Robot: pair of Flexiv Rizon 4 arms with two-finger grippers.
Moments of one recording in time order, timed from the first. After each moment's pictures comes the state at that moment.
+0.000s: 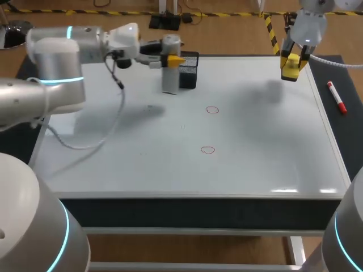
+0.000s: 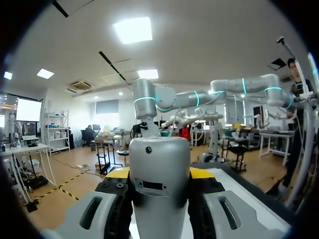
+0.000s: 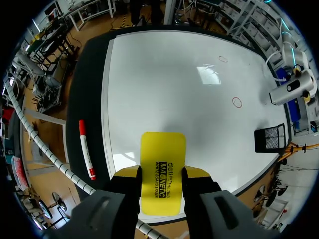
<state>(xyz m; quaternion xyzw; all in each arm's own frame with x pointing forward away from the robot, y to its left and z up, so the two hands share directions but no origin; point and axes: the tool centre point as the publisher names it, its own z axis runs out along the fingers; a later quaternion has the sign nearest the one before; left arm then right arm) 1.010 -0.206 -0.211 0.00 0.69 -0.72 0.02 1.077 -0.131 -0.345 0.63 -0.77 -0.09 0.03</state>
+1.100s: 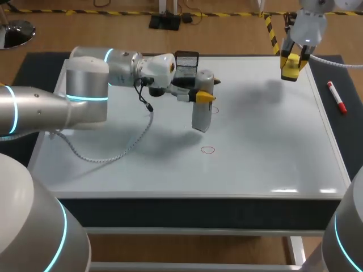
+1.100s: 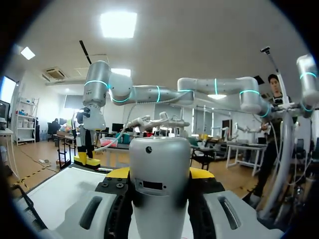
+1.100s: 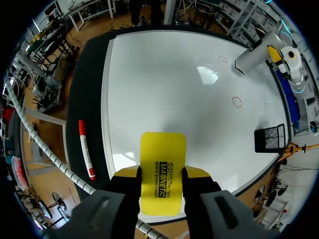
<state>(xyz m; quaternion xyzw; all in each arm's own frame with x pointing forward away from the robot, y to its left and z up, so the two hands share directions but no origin) 0.883 -0.284 -0.245 0.07 0.66 -0.73 -0.14 1.077 -0.131 -0.345 0.63 -0.77 -0.09 0.03</state>
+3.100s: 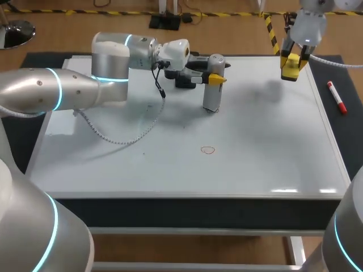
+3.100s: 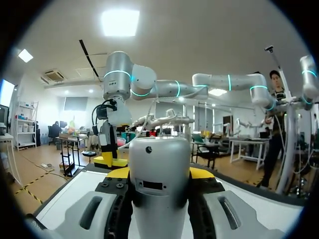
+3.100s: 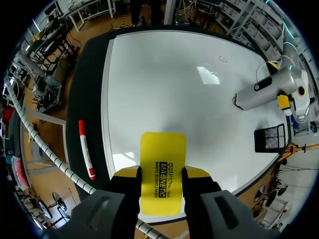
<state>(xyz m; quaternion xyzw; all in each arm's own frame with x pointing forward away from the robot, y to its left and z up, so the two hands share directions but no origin) 0.992 -0.324 -0.272 0.08 0.67 -0.73 -0.12 1.077 -0.131 -0.345 0.63 -0.77 -0.09 0.03</state>
